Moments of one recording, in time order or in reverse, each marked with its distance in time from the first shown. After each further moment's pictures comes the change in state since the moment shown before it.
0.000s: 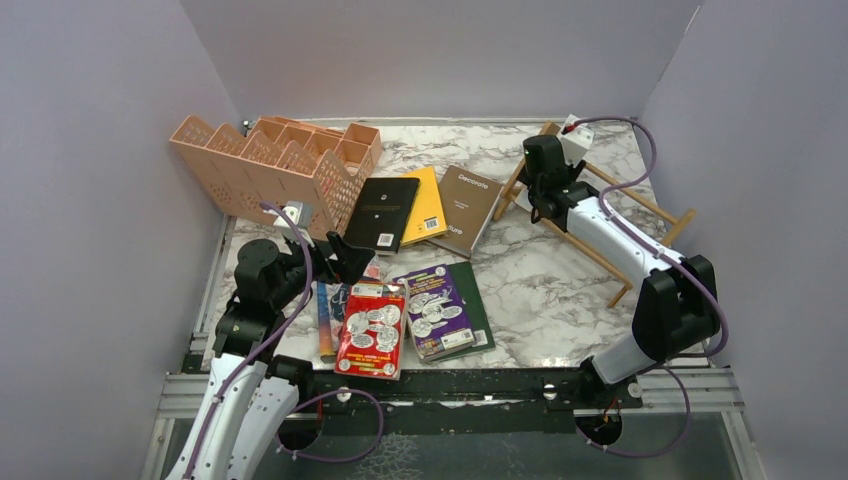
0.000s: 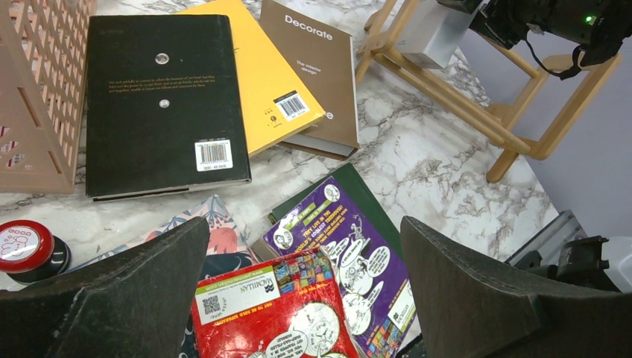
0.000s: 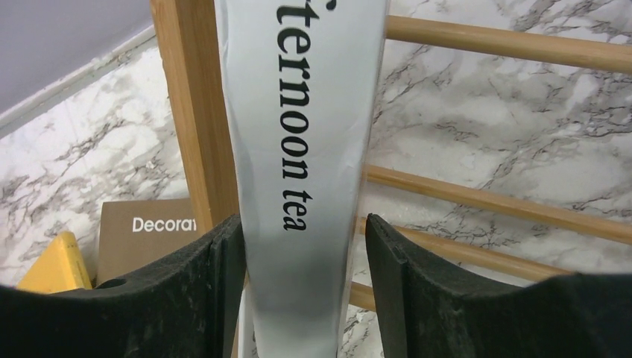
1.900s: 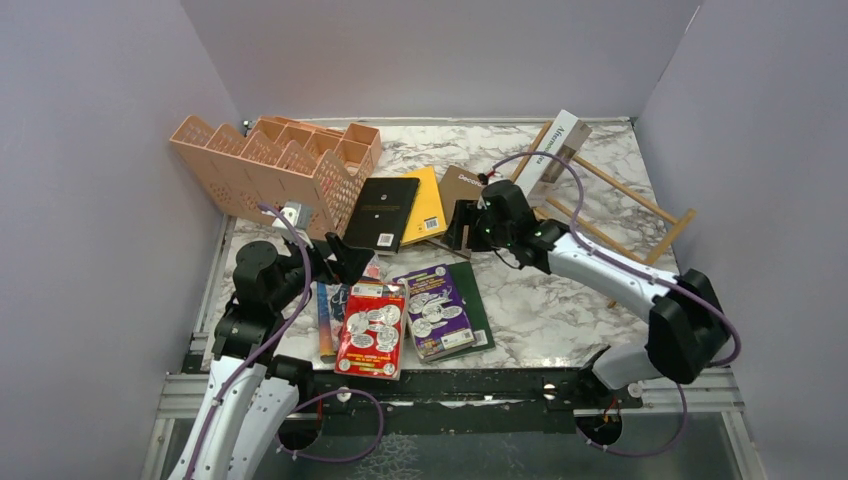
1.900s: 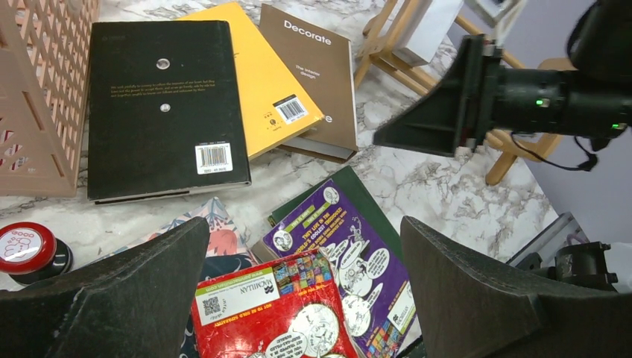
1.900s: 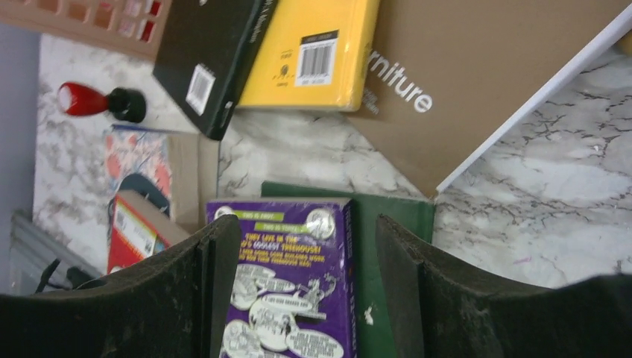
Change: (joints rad) left arm 0.000 -0.014 -0.001 0.000 -0.003 0.000; right arm 0.284 -0.149 -0.217 0.034 -0.718 -0.033
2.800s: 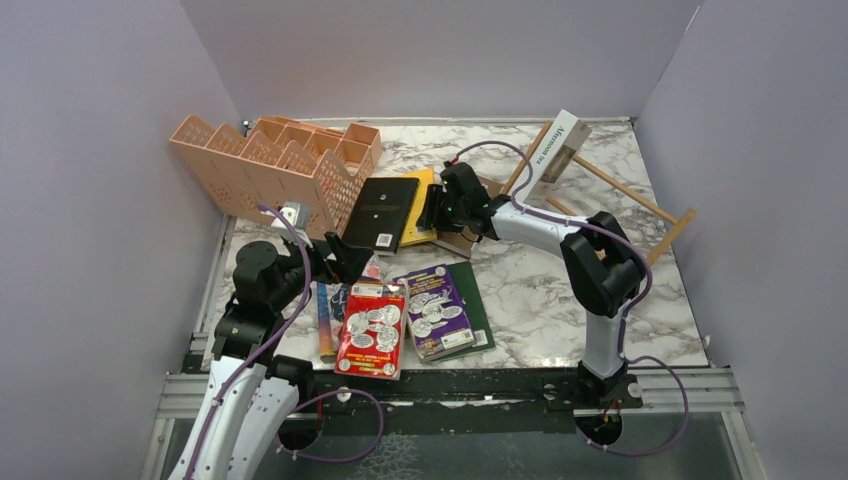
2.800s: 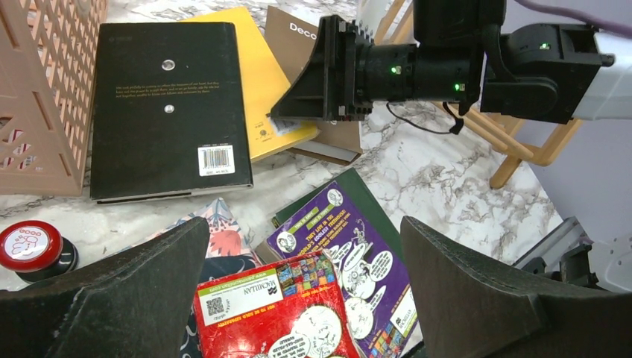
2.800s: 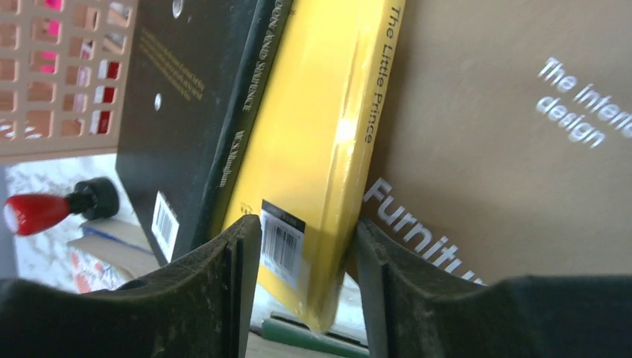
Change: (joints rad) left arm 0.000 -0.002 0.000 0.000 -0.014 0.000; right arm -0.006 0.552 0.367 0.079 0.003 0.059
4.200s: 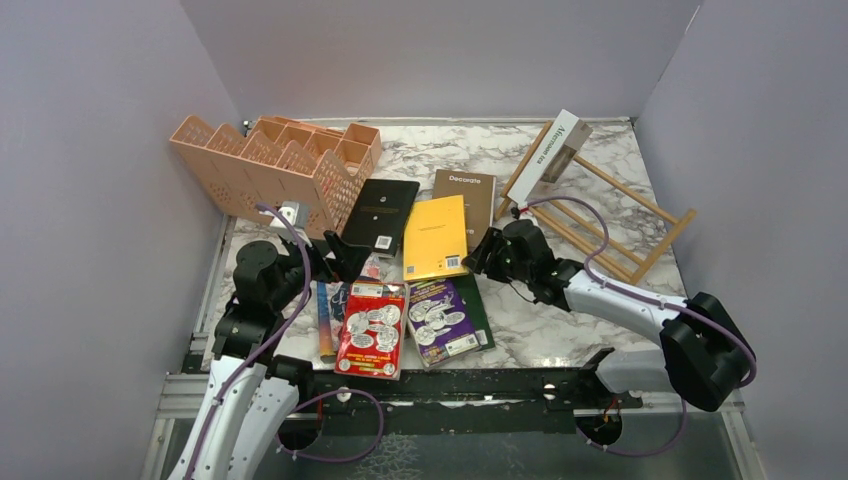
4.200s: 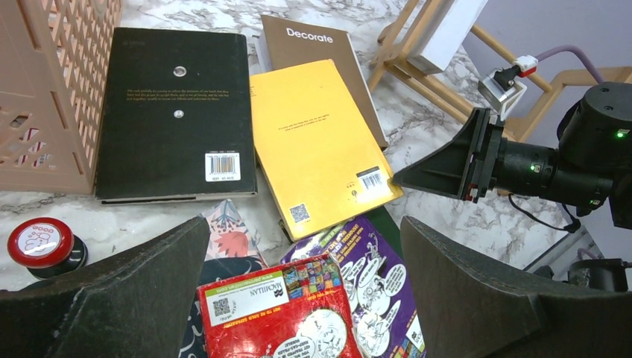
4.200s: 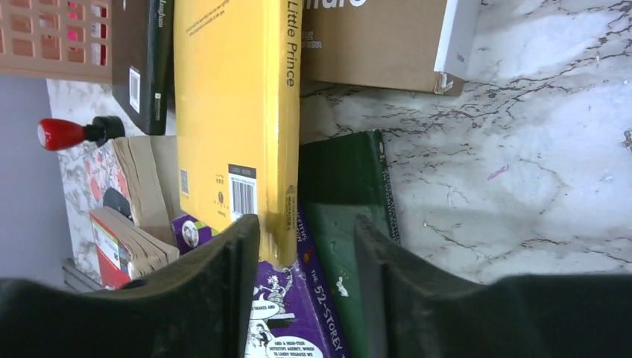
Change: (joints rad) left arm 0.000 -0.001 0.000 0.000 -0.029 0.000; right arm 0.000 -0.663 -0.731 0.160 0.080 0.210
